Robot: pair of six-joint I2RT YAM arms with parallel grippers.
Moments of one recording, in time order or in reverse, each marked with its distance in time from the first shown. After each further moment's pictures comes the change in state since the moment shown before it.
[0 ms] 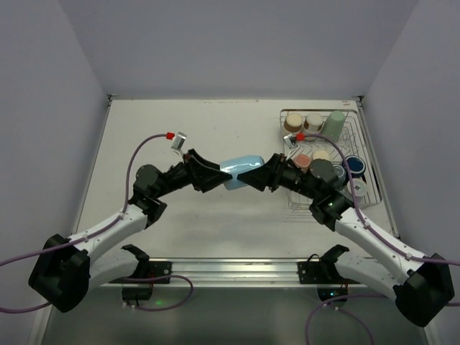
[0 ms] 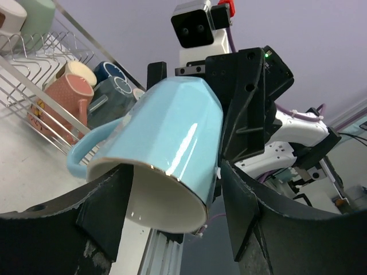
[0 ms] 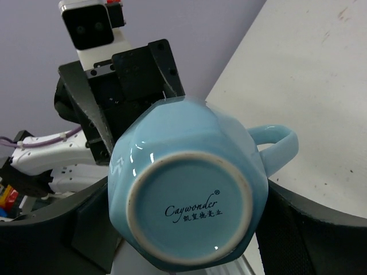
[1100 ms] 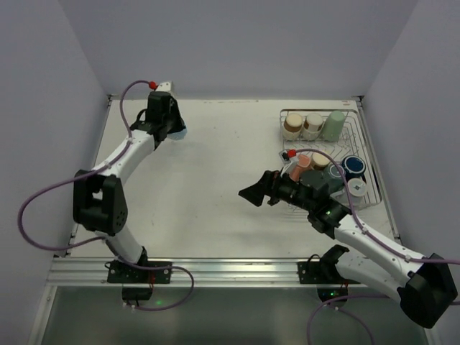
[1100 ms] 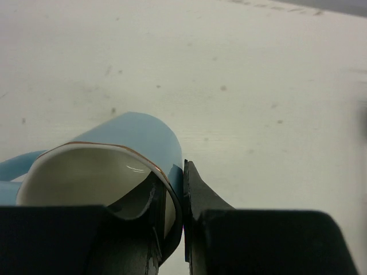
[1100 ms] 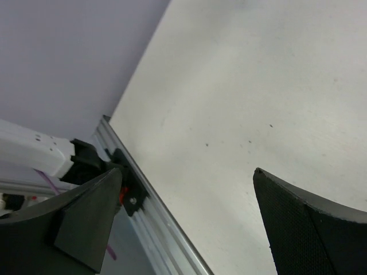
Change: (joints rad) left arm 0.293 0.534 0.796 -1.049 -0.677 0.595; right arm 0.065 -0.036 -0.117 -0.113 0.153 -0.188
